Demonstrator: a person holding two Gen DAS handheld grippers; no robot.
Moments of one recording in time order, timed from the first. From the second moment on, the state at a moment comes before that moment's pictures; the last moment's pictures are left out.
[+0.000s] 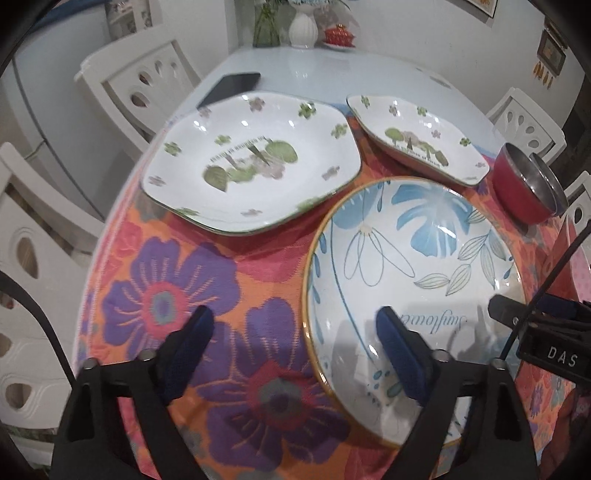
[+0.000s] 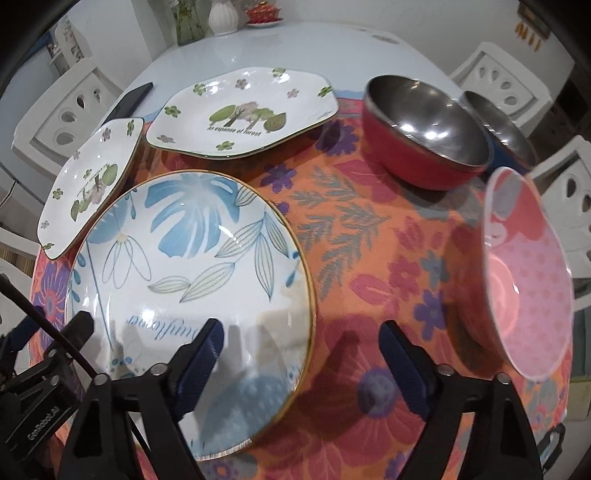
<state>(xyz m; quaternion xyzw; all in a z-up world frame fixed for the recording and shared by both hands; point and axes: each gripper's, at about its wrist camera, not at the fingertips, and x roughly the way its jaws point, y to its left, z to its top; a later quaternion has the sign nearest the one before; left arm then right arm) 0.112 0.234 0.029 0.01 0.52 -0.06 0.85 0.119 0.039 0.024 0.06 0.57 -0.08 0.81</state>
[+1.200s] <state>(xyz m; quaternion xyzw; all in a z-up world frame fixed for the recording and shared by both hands) 0.062 0.288 0.058 -0.11 0.52 -0.11 0.84 0.082 0.073 0.048 0.10 0.56 0.04 0.82</state>
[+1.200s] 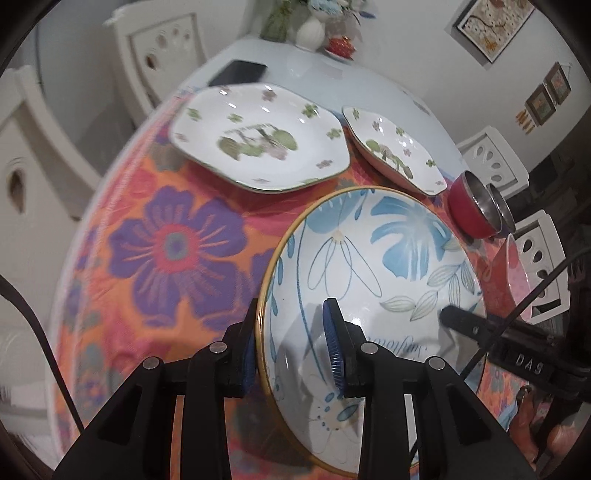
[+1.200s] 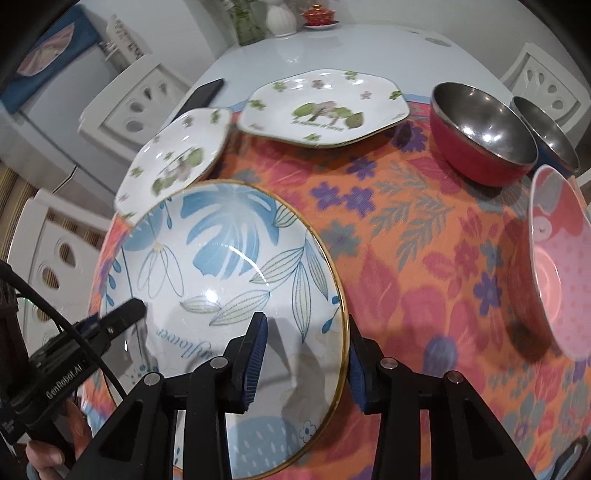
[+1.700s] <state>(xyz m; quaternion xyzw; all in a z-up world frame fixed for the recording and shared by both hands) -0.011 0.323 0.045 -0.11 0.53 -0.07 0.84 0.015 0.121 0.022 0.11 0.61 0.05 0.79</state>
